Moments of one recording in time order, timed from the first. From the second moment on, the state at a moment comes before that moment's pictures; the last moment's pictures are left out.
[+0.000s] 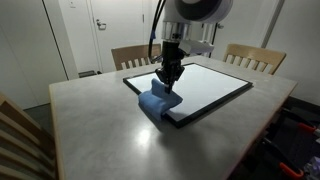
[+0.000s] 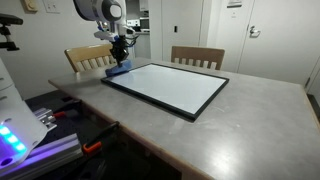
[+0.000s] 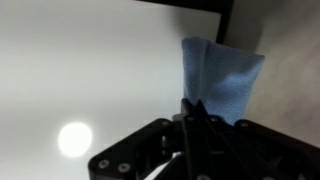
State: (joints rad) arm 0.24 0.35 0.16 -2.24 0.10 2.60 0.17
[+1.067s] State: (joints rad) arm 0.12 0.43 0.16 -2.23 0.14 2.51 -0.02
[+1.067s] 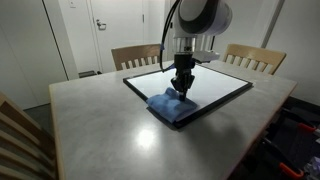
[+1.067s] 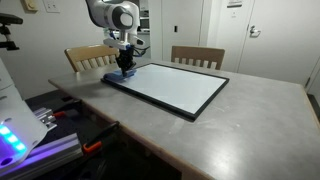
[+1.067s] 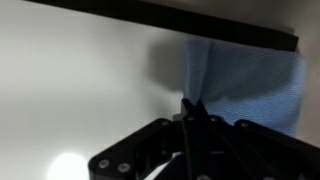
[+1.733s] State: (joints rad) arm 0.12 0.42 0.10 -2.27 0.09 2.51 0.00
